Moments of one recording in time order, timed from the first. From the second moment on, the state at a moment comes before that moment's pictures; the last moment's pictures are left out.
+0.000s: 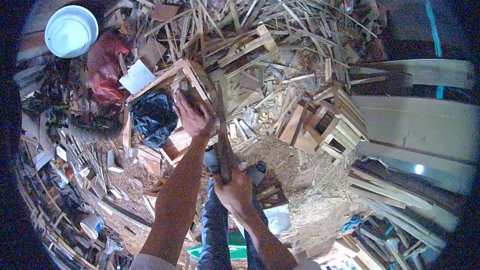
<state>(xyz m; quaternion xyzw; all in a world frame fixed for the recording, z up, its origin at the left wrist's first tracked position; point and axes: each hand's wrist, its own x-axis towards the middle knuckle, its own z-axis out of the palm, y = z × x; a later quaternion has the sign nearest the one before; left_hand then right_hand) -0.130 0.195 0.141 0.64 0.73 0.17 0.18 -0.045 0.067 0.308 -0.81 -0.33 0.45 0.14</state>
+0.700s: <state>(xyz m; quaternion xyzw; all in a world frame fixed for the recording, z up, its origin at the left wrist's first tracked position) -0.127 0.192 0.141 0.64 0.73 0.16 0.15 -0.016 0.026 0.325 -0.82 -0.32 0.44 0.17</state>
